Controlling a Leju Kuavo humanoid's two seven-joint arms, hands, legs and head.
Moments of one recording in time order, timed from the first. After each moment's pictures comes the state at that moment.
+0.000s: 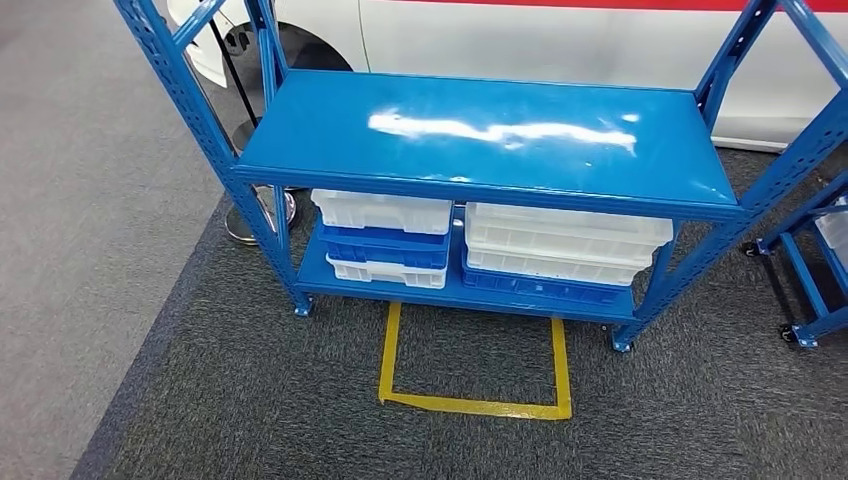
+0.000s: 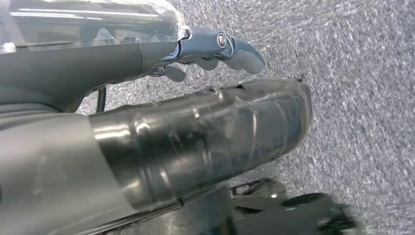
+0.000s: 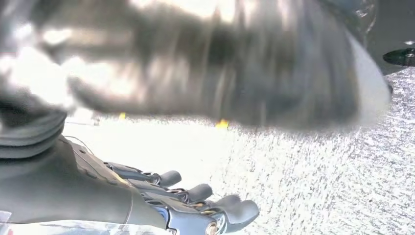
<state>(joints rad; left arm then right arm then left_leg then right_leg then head) -0.10 -0.09 -1.54 -0.13 1.28 0.57 -0.26 -0.02 0.19 -0.68 -0.21 0.66 -0.21 -0.16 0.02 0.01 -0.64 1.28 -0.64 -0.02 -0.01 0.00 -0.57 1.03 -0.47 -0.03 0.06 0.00</state>
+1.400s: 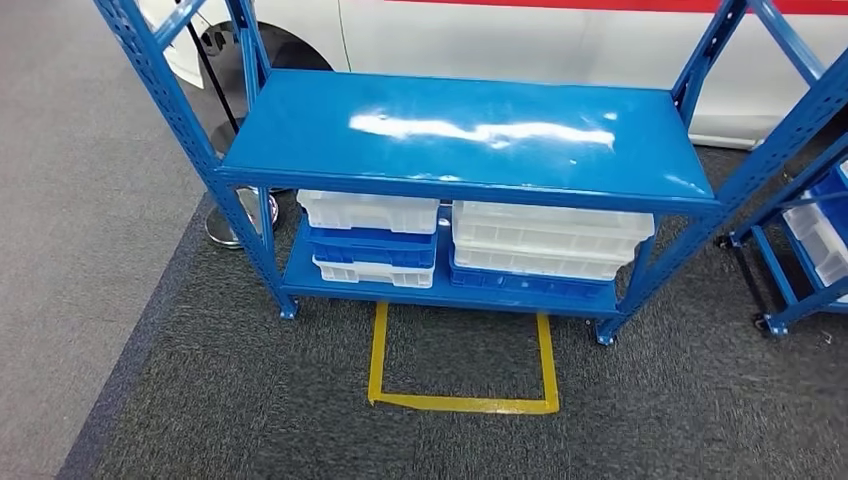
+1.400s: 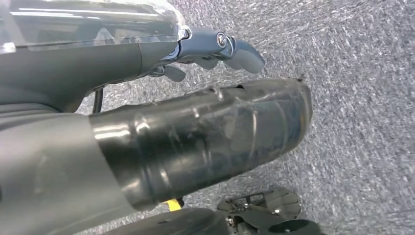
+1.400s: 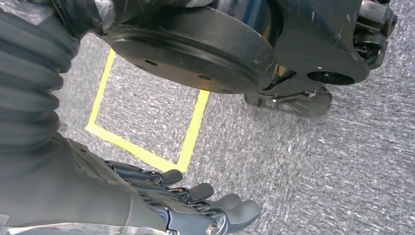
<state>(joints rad) -0.10 -0.09 -1.54 -0.13 1.31 0.57 -0.26 -0.04 0.20 -0.69 -0.21 0.68 -0.18 -0.21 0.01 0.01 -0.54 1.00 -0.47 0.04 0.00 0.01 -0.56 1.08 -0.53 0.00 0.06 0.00</state>
